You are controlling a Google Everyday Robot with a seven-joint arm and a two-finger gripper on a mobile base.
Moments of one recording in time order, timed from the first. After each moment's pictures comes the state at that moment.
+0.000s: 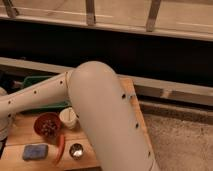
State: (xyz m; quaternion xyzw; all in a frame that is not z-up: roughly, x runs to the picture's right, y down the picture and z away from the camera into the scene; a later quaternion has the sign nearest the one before) arm -0.438 0.224 0.638 -0.42 -0.08 0.15 0.89
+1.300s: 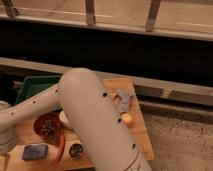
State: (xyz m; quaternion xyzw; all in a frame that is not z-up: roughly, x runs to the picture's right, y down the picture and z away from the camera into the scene) arm -0.417 0.296 0.680 -0.45 -0.02 0.13 0.88
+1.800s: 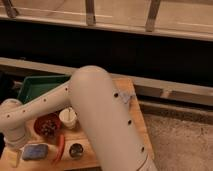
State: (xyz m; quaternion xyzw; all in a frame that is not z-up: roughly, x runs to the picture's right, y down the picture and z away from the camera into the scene) arm -0.380 0.289 0.701 -0.44 0.01 0.15 0.88
